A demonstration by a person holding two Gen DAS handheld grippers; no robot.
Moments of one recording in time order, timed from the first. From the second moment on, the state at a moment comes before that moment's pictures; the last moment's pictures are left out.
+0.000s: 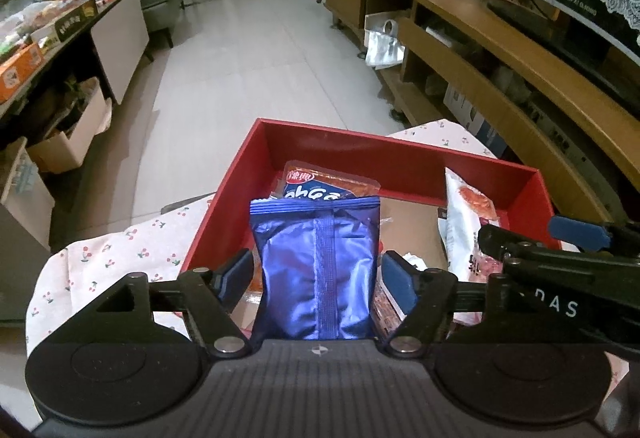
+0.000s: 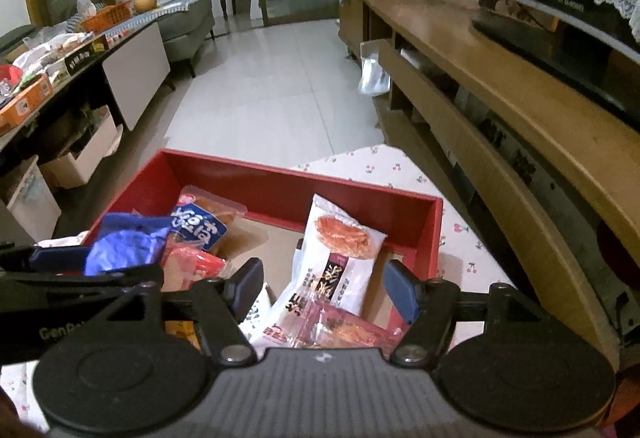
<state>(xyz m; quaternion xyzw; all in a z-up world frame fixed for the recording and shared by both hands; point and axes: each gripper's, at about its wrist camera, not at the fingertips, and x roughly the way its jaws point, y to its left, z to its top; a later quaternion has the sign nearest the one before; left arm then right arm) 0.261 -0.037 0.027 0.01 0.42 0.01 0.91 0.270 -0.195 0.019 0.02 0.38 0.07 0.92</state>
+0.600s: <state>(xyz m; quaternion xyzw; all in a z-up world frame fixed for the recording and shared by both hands) 0.229 -0.028 0.041 0.00 0.41 0.01 0.91 0.232 -0.187 0.045 -0.01 0.34 0.08 0.94</state>
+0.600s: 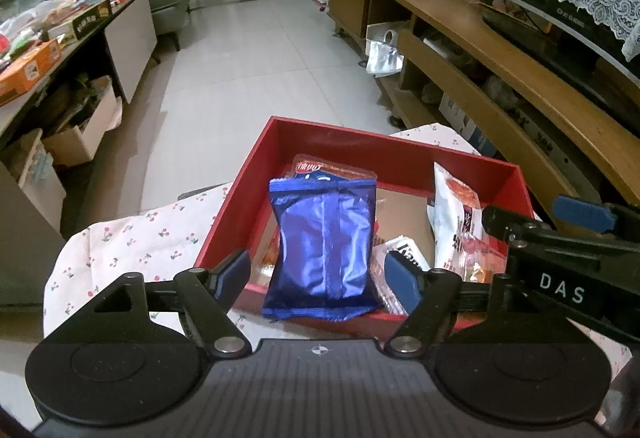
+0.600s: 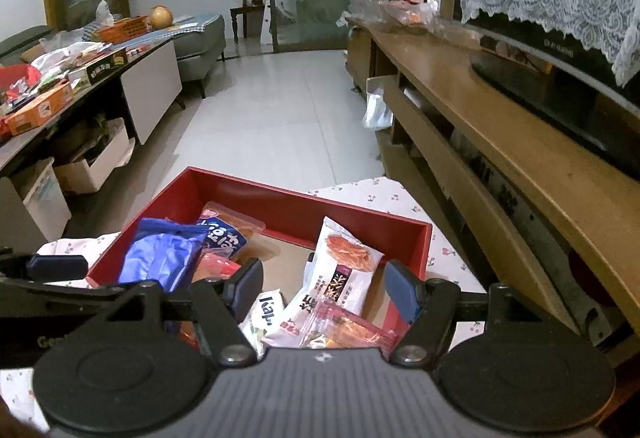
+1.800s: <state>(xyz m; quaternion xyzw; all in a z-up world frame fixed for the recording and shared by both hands) 0.142 0.015 -0.036 -0.10 0.54 0.06 0.83 0.162 -0.191 0.028 -0.03 0.38 0.14 0.91</state>
